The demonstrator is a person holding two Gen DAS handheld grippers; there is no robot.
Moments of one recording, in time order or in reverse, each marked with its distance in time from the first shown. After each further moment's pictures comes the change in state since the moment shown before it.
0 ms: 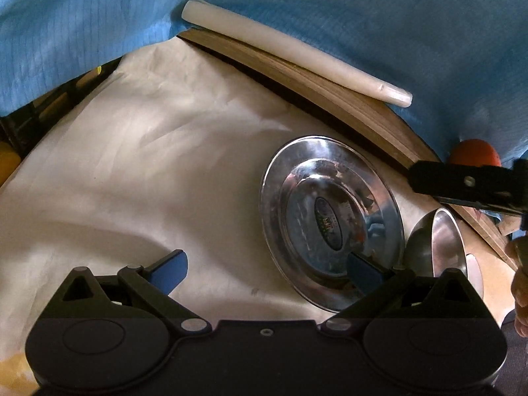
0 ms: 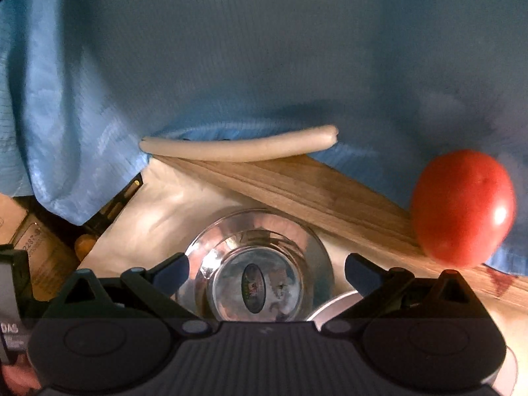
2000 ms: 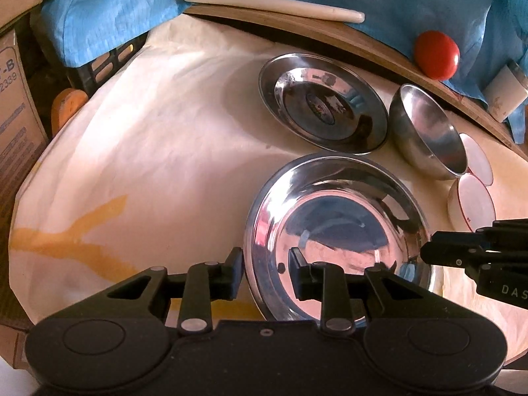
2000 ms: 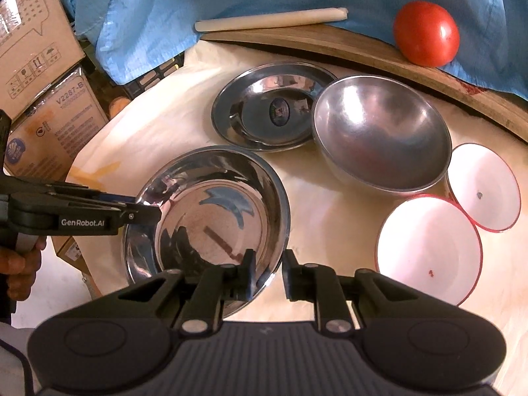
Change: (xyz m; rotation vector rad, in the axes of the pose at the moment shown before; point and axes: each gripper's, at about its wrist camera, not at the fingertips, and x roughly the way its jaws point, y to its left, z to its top) left arm -0.068 -0.014 -0.096 0.196 0.060 0.136; right arm -0.064 0.029 -0.167 -0.111 0.077 -0.028
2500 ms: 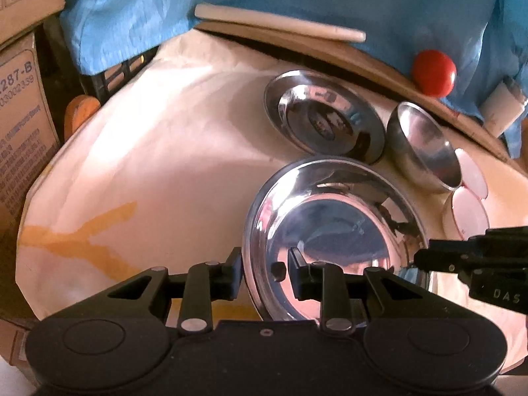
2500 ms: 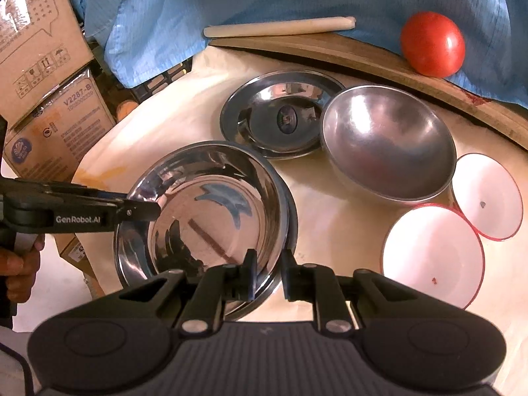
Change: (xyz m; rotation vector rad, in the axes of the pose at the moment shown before) left arm -0.012 0.003 -0.003 -0.025 -0.049 0.001; right arm -0.003 0.005 -0.002 -0.020 -0.024 0.011
